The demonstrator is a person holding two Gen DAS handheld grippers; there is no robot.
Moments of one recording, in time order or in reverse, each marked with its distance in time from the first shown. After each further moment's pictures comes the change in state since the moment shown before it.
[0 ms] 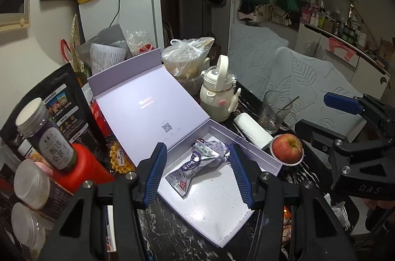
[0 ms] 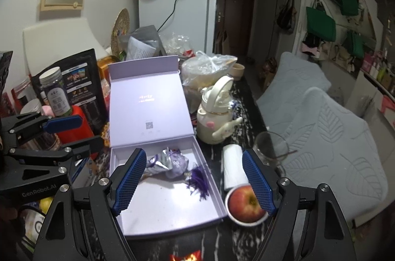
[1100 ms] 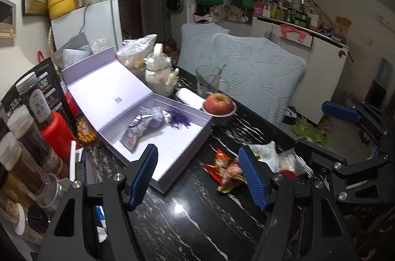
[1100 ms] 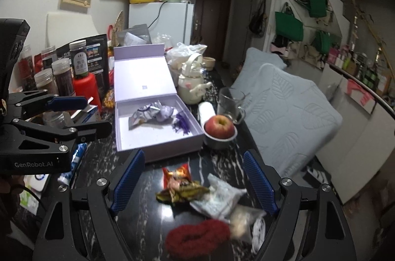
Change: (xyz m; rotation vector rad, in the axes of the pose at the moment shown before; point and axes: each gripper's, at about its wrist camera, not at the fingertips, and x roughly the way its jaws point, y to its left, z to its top) left arm -0.104 -0.082 -0.115 0.133 -0.060 -0.167; right arm -0.149 0.020 -0.153 0.034 -0.057 -0.142
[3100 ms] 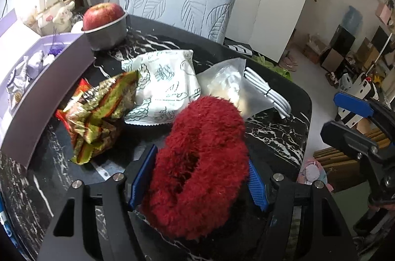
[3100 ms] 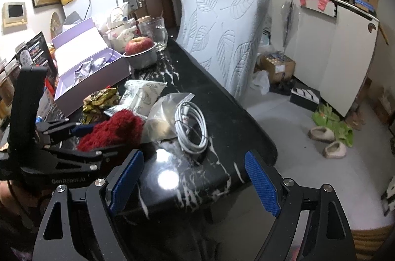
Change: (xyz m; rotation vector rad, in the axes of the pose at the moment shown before) left arm 0.148 -0.151 -0.101 0.164 0.307 -0.267; right arm 0.013 -0.122 -0.172 0.376 0.183 -0.089
